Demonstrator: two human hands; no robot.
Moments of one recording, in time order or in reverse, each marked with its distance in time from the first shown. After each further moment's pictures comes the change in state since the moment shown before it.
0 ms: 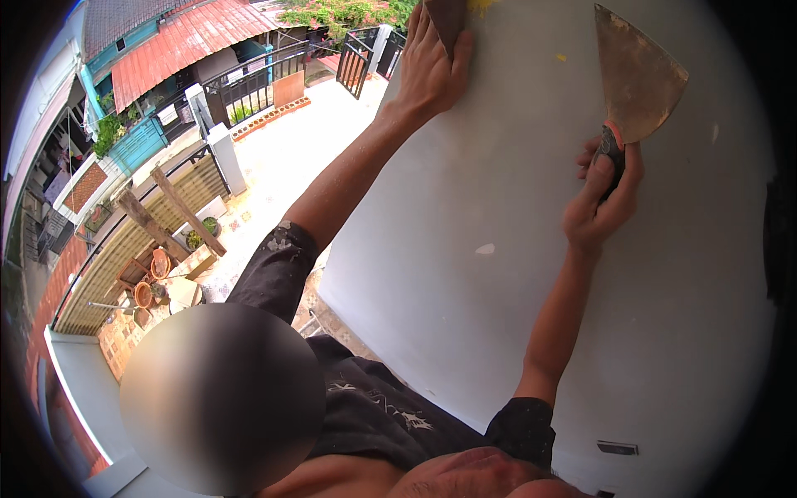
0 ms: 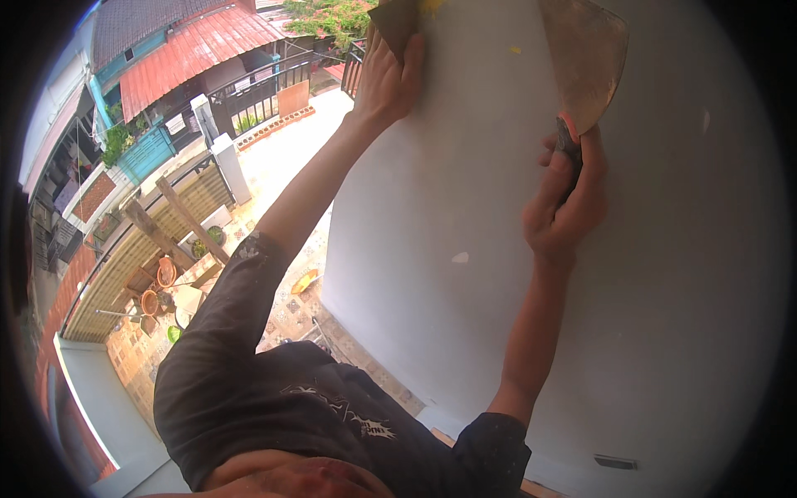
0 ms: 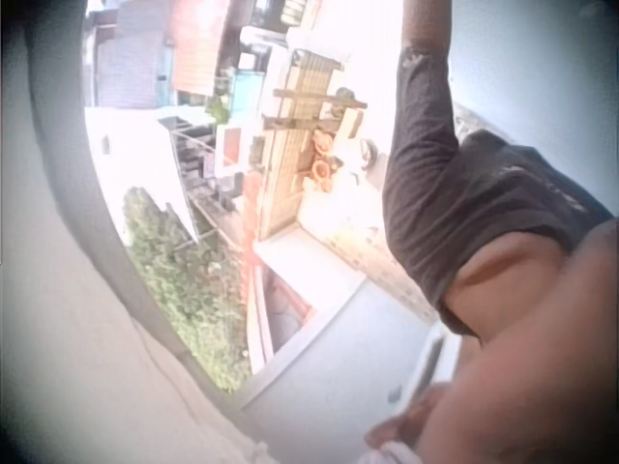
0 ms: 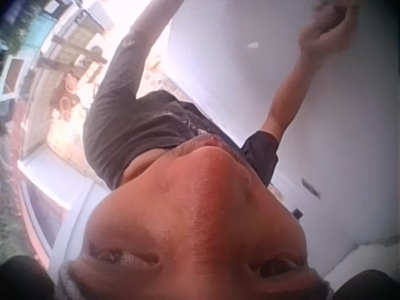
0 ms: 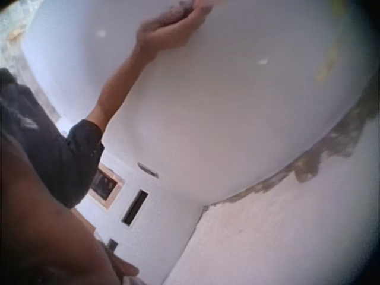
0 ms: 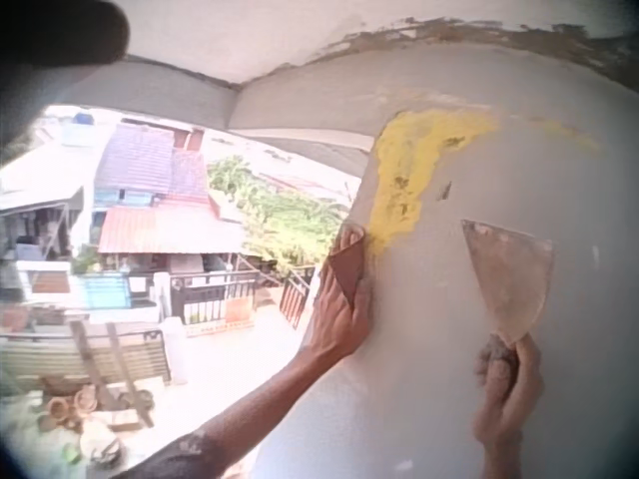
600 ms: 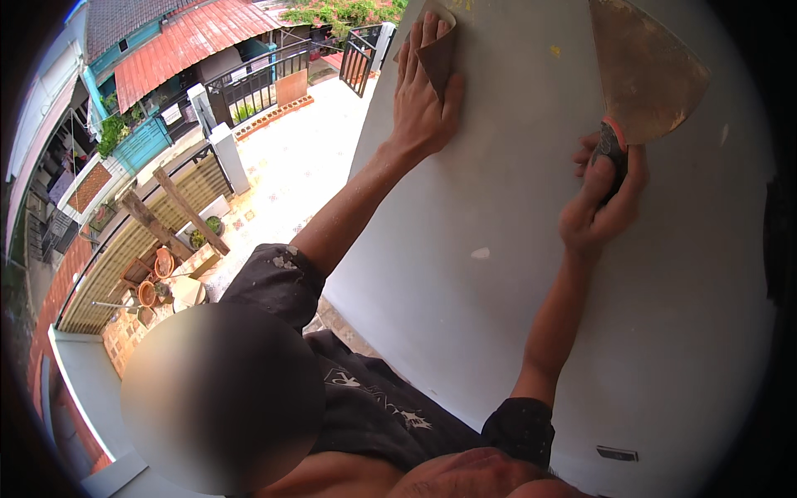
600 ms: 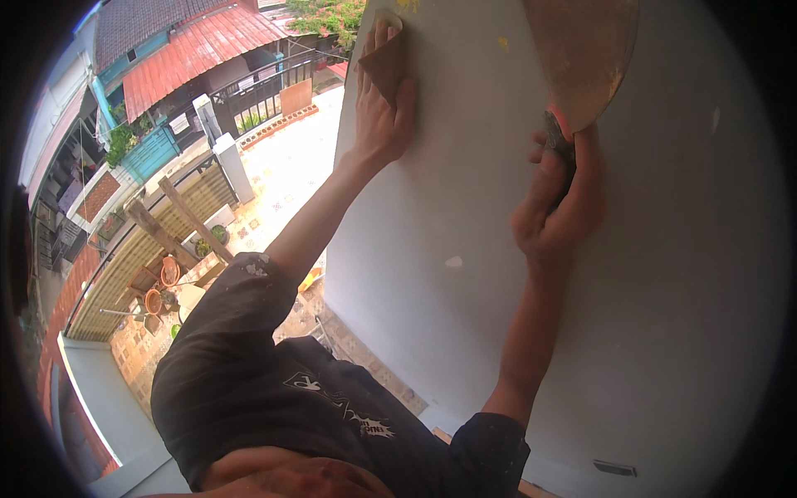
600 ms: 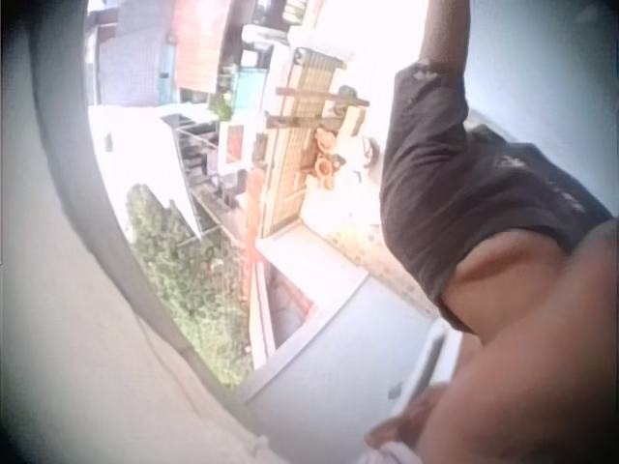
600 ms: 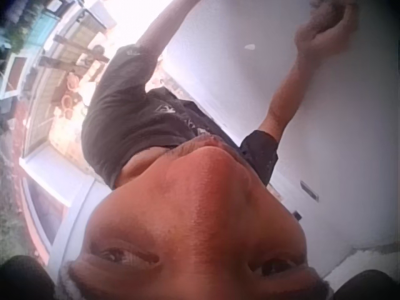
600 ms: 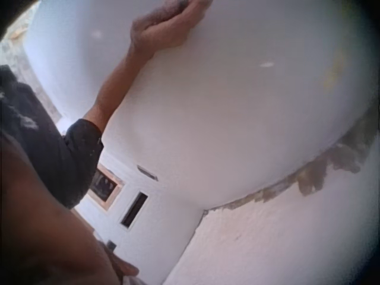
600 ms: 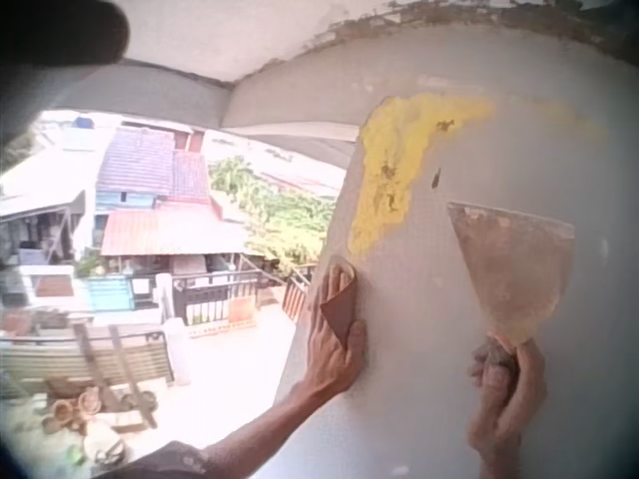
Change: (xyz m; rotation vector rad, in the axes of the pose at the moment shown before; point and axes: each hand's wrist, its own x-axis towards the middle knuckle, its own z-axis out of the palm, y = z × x) left_hand -0.032 0.010 0.011 0.111 0.002 -0.029; right_hand 0.003 0.006 0.001 0.015 0.004 -0.044
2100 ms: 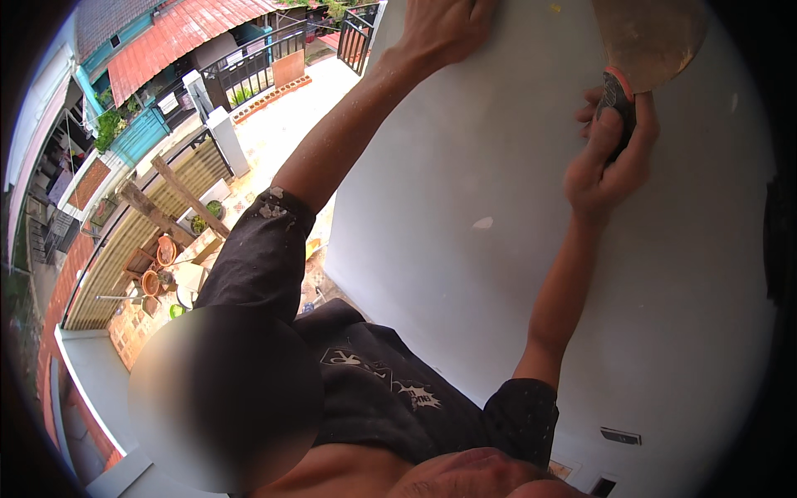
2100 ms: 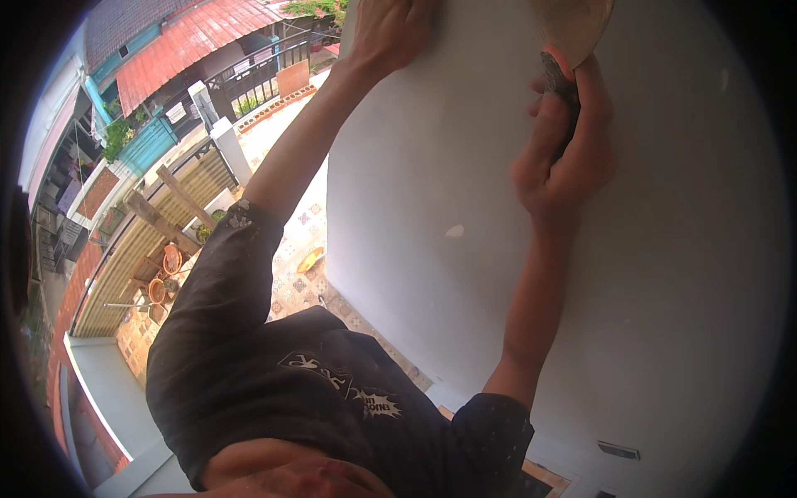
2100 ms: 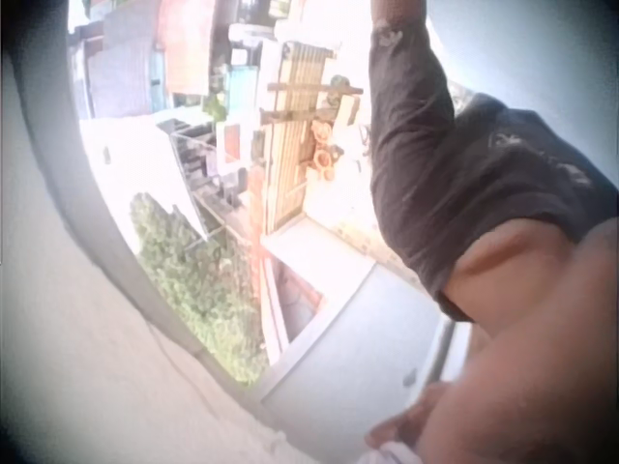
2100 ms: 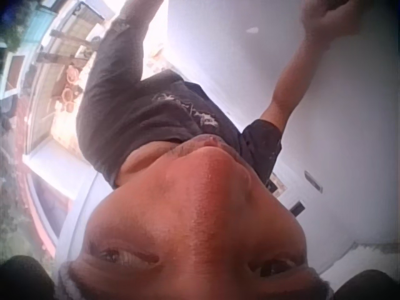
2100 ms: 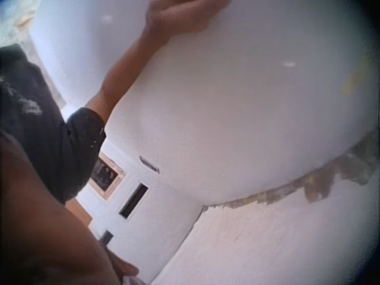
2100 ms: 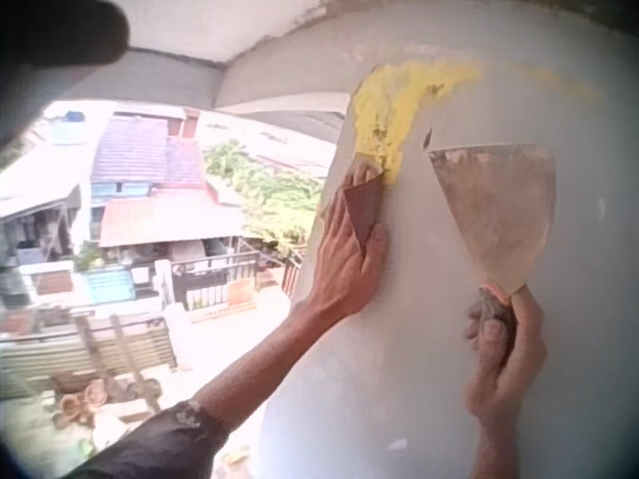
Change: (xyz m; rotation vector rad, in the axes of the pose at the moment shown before) left_hand 0.071 0.014 -0.002 -0.116 0.031 0.227; right_hand 0.005 0.001 0.005 0.007 0.032 -0.030
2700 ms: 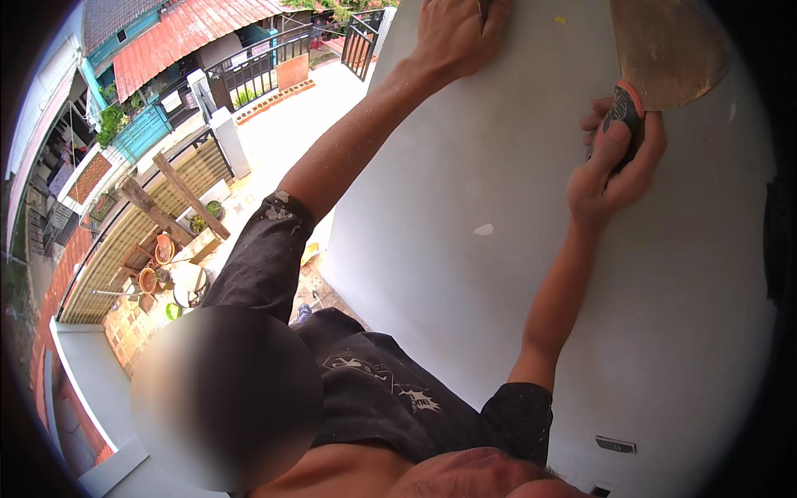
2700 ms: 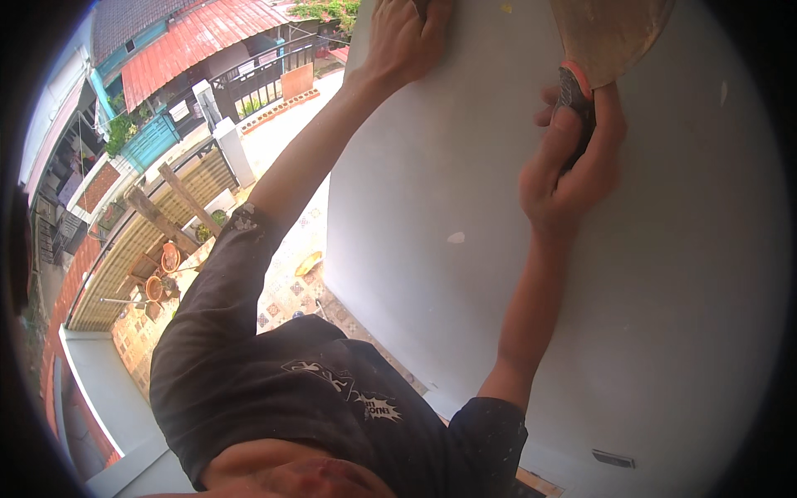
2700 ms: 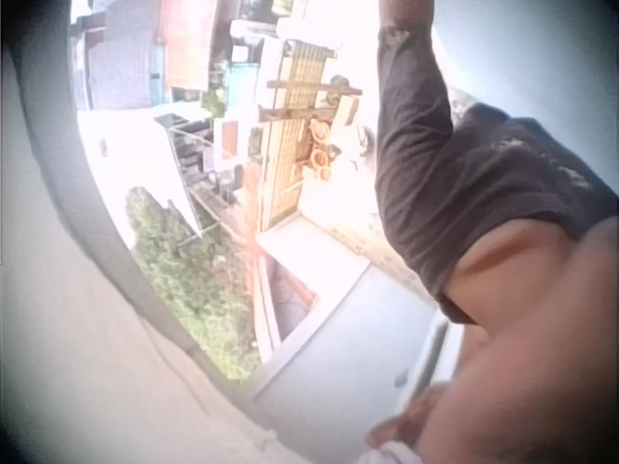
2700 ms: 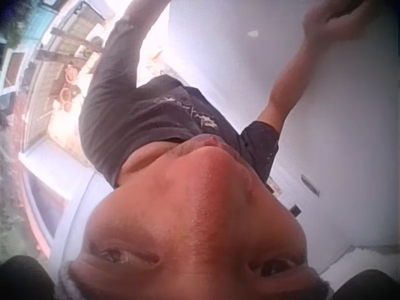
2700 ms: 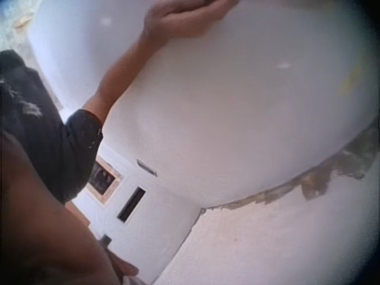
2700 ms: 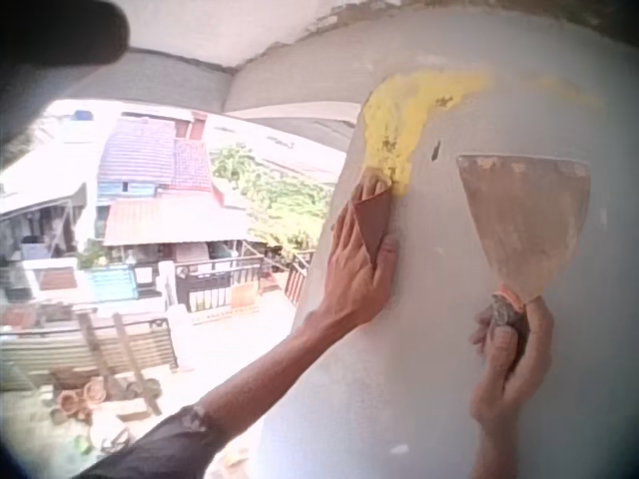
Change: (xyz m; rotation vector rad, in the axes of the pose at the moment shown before) left_hand -0.020 0.019 0.003 0.028 -0.022 -0.078; right_hand 0.001 -0.006 0.003 0.041 0.068 0.013
